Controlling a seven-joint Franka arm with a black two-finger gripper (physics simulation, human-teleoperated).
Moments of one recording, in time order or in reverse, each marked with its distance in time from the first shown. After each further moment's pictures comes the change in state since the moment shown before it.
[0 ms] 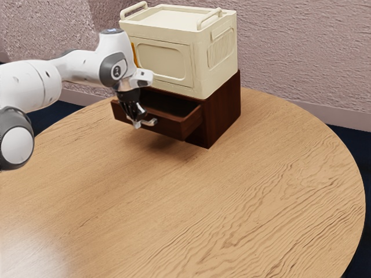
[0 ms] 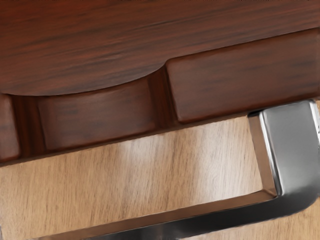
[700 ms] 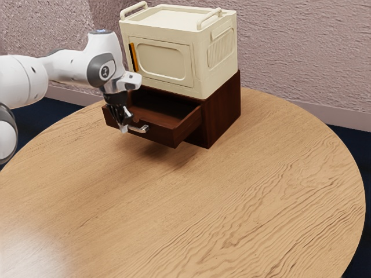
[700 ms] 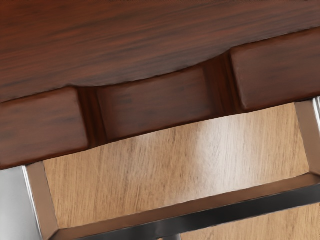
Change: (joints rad) arm 0.041 -0.116 0.003 -0.161 0.006 -0.012 0.051
